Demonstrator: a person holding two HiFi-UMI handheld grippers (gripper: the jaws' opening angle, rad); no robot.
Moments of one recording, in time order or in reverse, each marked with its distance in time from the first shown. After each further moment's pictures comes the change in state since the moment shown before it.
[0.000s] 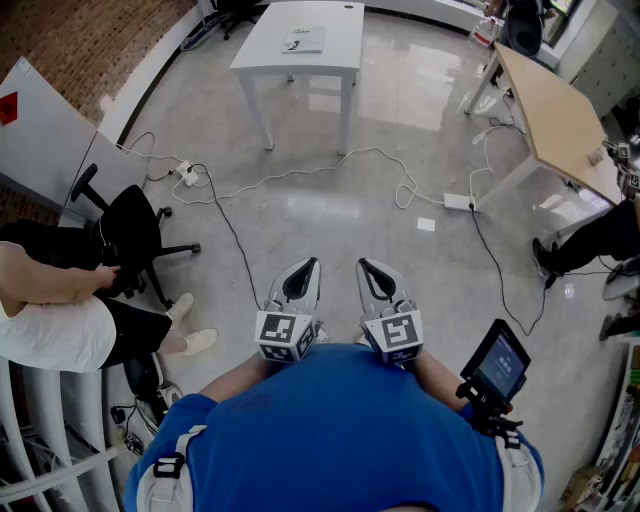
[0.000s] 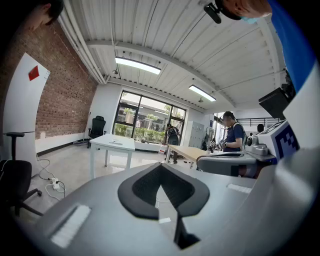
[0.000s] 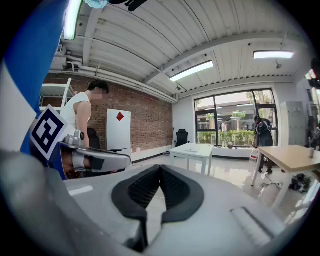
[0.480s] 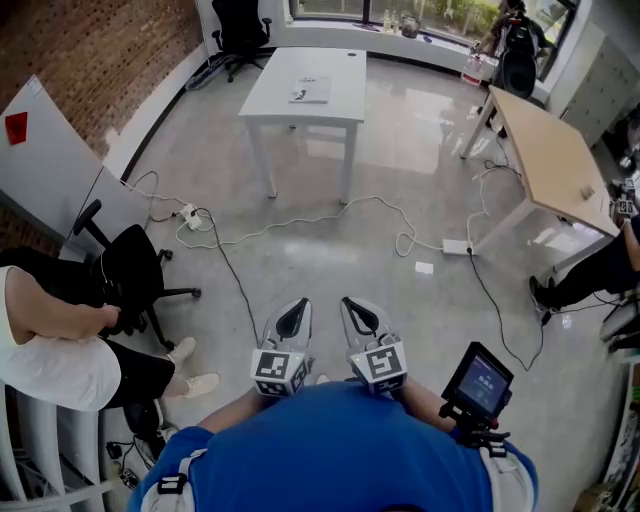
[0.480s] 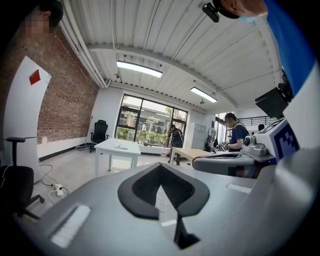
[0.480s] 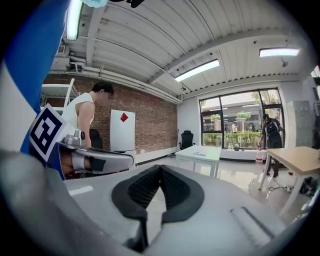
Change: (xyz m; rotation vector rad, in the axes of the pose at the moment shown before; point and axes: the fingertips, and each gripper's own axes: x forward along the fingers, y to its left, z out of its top) left arm -0.019 0.053 0.016 0.008 0.006 0.022; right arm 0.048 0.048 0.017 0.010 0.012 0.051
